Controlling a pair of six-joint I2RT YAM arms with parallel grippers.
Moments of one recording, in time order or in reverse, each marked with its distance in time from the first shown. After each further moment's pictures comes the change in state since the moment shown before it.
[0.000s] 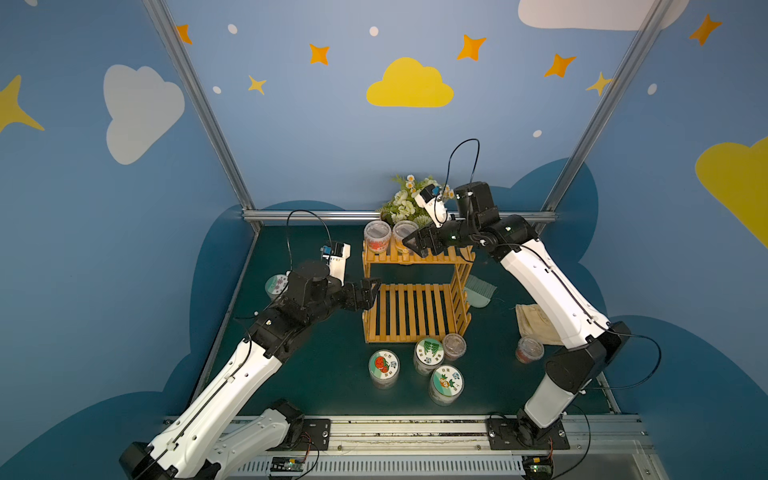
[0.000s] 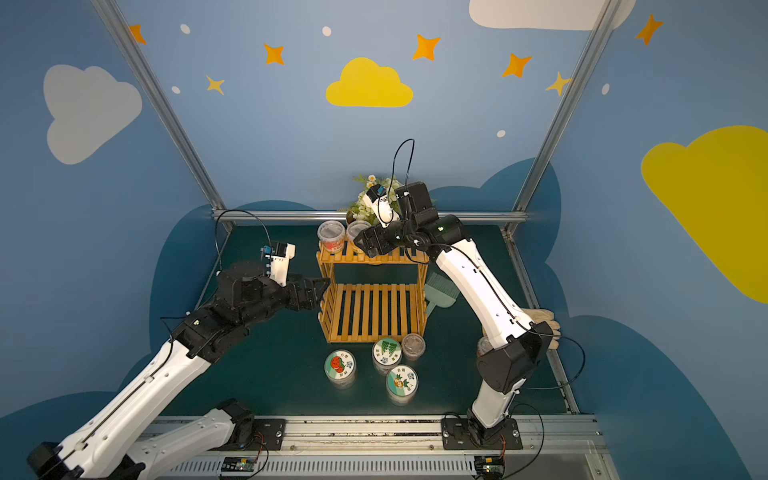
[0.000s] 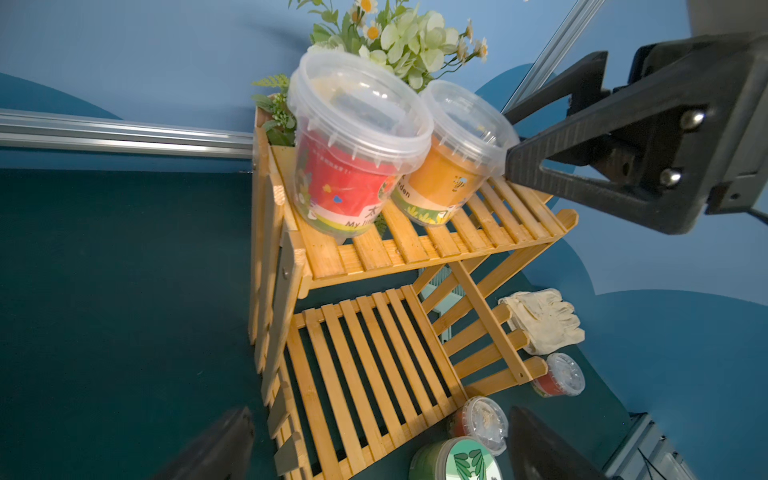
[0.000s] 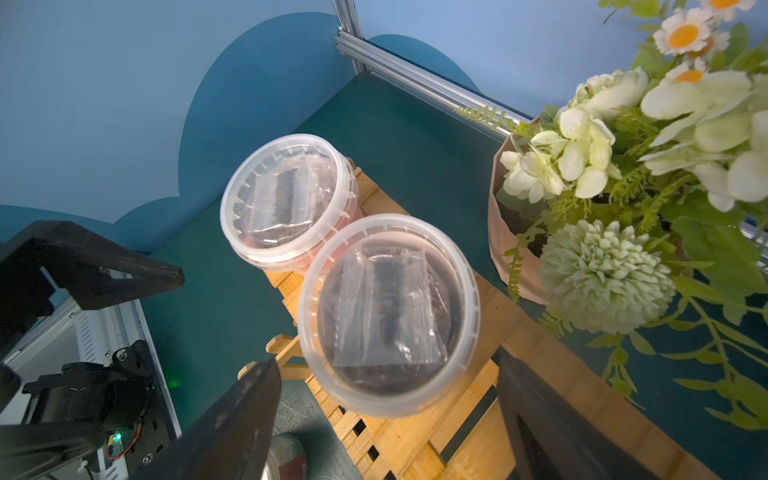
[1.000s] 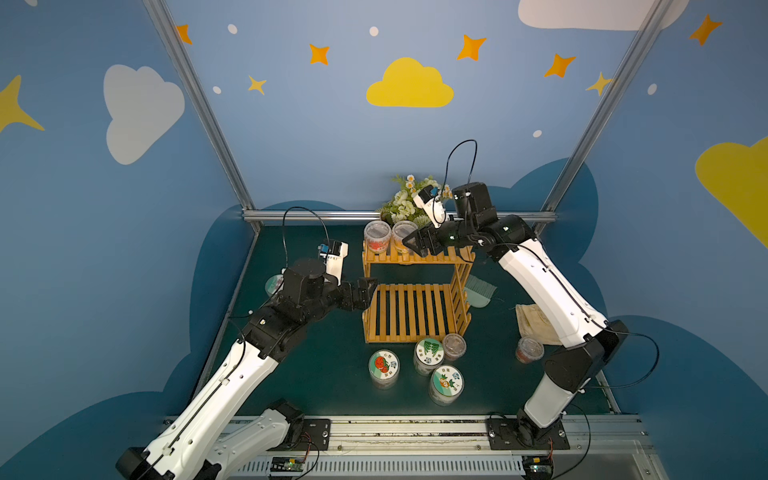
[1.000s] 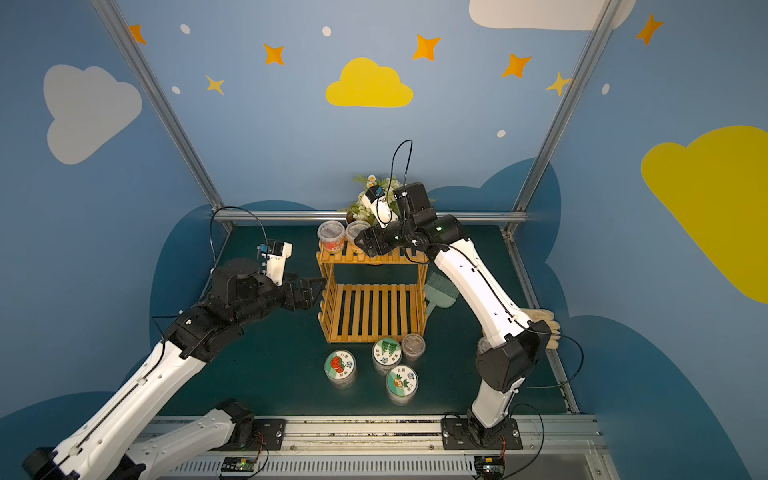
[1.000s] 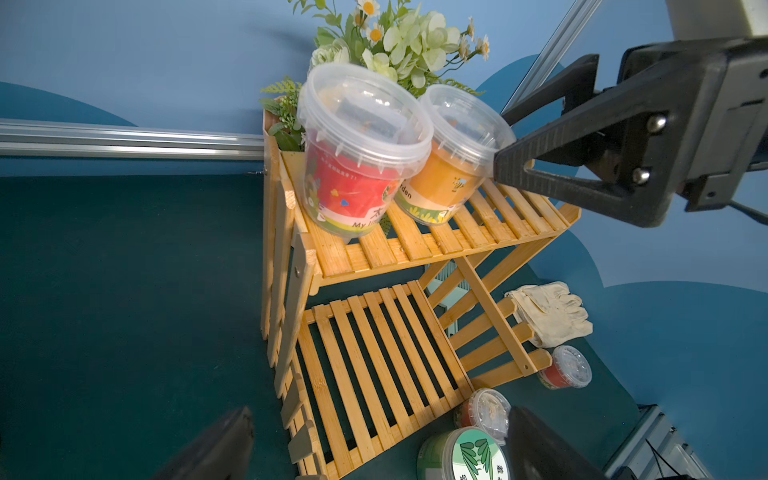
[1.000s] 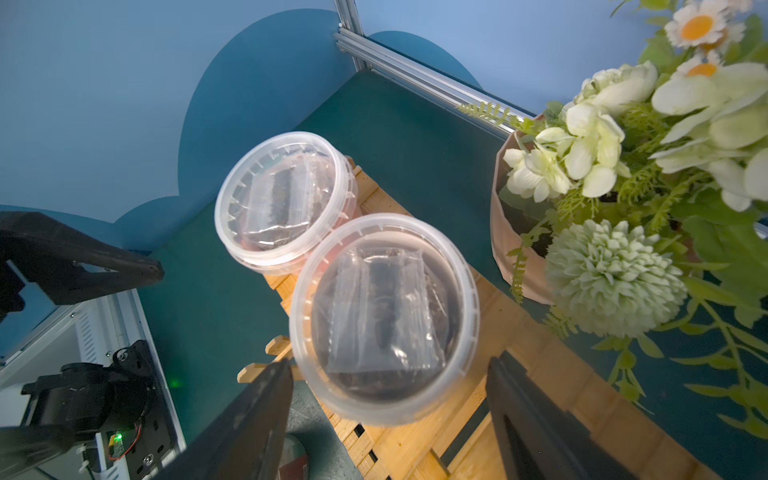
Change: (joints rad) left arm 0.010 -0.003 0.027 -0.041 0.034 0.028; right arm 0.001 0.008 0.000 0.003 0.013 0.005
